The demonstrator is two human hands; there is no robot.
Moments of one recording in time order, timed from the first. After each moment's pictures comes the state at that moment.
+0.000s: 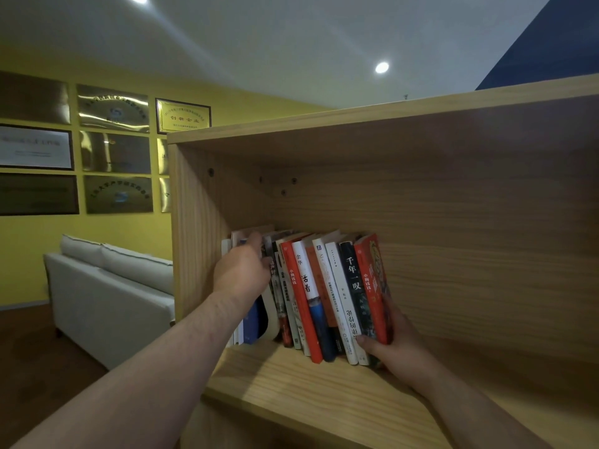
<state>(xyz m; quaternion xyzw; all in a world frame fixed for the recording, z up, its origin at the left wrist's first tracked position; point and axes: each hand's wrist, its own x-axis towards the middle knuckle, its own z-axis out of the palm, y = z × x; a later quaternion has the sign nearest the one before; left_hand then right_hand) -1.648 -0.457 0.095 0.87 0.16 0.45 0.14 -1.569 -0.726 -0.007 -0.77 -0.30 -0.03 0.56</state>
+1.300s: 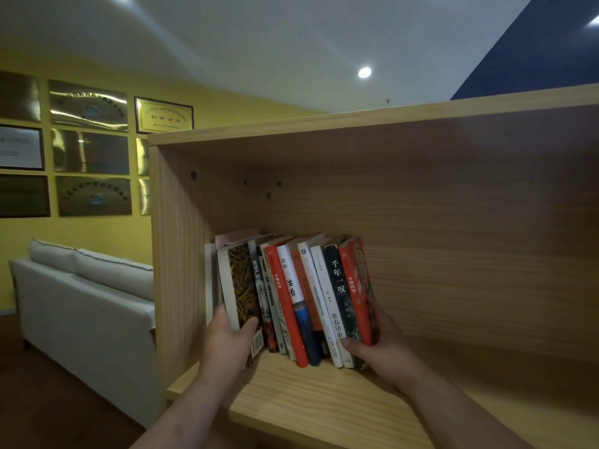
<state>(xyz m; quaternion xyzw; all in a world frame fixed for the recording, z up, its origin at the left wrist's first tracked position) -1.670 -0.474 -0.004 0.74 0.15 0.39 0.53 -1.572 -0.728 -0.005 -0.78 -0.27 -0.04 0.56</state>
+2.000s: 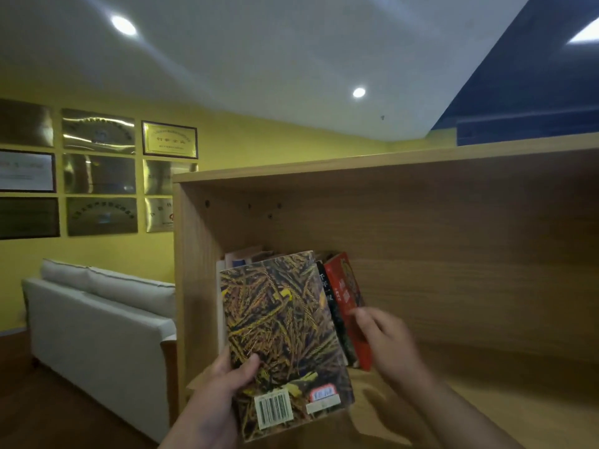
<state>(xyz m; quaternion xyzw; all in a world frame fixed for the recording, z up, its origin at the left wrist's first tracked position) -1.789 -0.527 0.014 0.52 0.03 0.17 0.84 -1.656 -0.750 0.037 -0.74 -0.27 -0.10 0.61</state>
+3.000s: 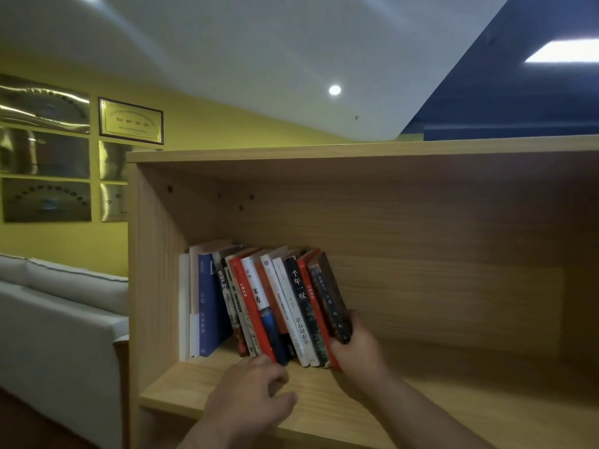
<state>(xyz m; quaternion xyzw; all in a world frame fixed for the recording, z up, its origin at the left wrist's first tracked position) -1.703 -0.542 -0.013 0.97 -0.02 0.14 0.19 -1.606 -0.739 0.004 -0.81 -0.19 -0.11 0.54</state>
